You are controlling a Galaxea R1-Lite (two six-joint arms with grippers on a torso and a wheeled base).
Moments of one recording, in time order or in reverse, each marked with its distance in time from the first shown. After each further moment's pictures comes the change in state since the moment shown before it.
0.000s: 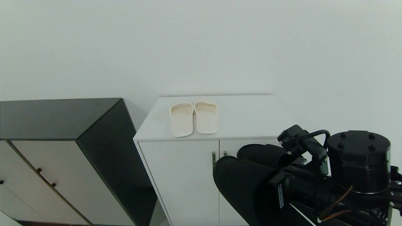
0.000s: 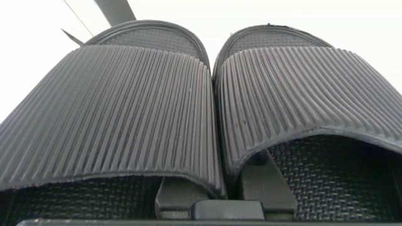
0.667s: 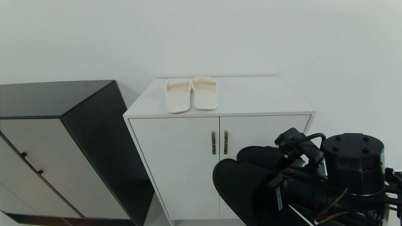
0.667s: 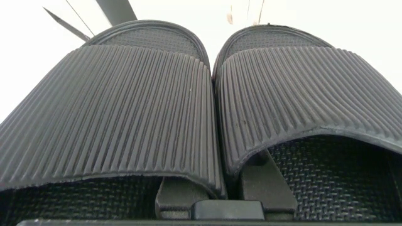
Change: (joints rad) left arm 0.000 0.000 0.000 0.000 -0.002 0.001; right arm 0.001 0.011 0.006 0.001 -0.004 -0.014
